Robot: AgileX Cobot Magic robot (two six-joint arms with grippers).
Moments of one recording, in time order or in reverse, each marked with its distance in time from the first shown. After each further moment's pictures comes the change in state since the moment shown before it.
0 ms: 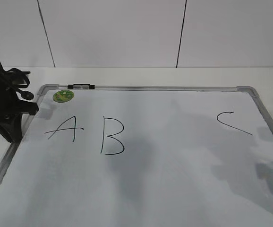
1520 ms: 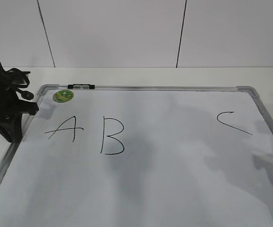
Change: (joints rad) left arm 0.000 0.000 0.000 0.000 -0.002 0.000; right arm 0.000 0.011 -0.054 -0.003 0.060 -0.009
